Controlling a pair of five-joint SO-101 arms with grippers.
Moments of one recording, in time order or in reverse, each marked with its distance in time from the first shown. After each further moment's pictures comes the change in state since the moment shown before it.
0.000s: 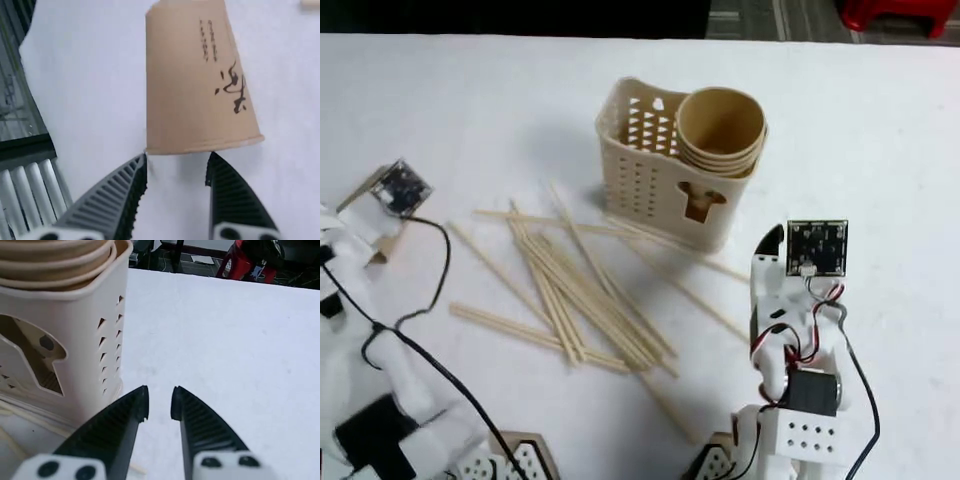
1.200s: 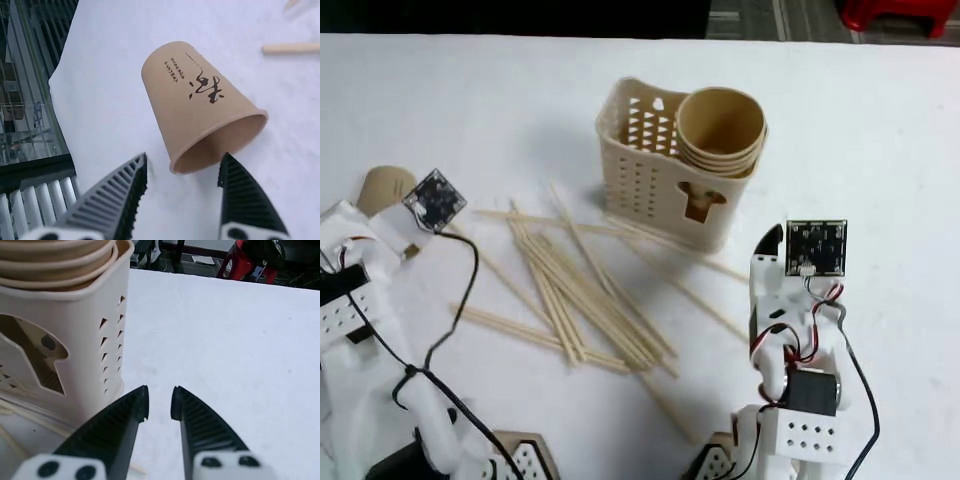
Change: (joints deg) left arm 5.5 -15.5 11.0 0.0 1.1; right arm -0.2 0.0 0.0 0.0 0.0
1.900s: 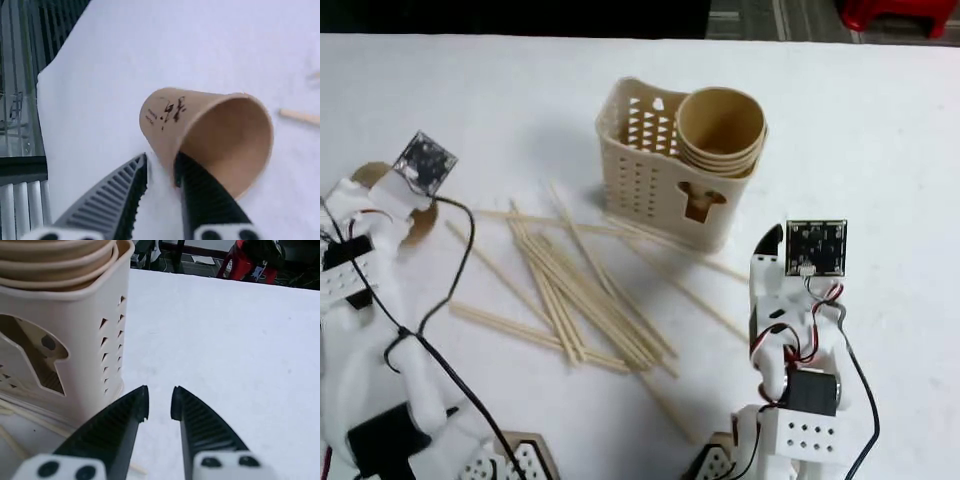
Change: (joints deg) left arm 3.9 11.5 -8.4 -4.2 15.6; right arm 0.0 0.0 0.0 0.0 0.0
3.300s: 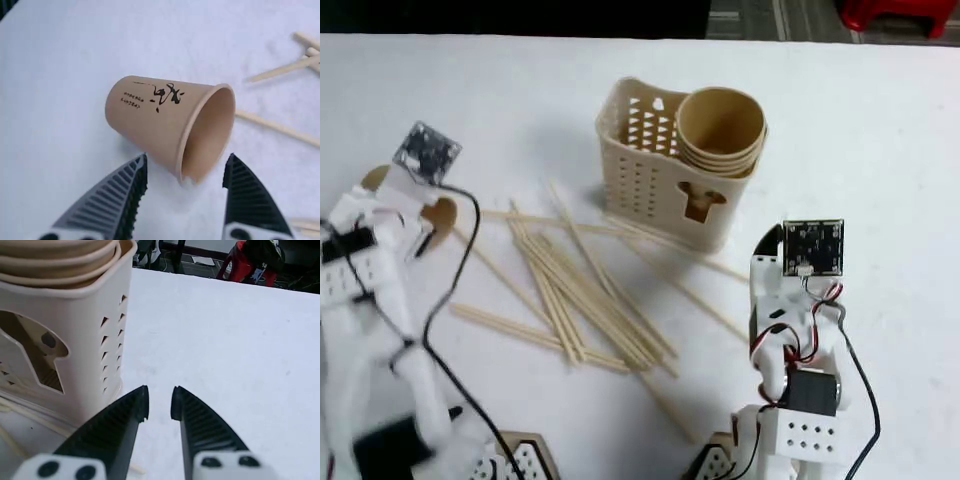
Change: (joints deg) left arm 3.4 -1.7 -6.3 19.4 9.1; right arm 0.0 0.0 0.0 0.0 1.5
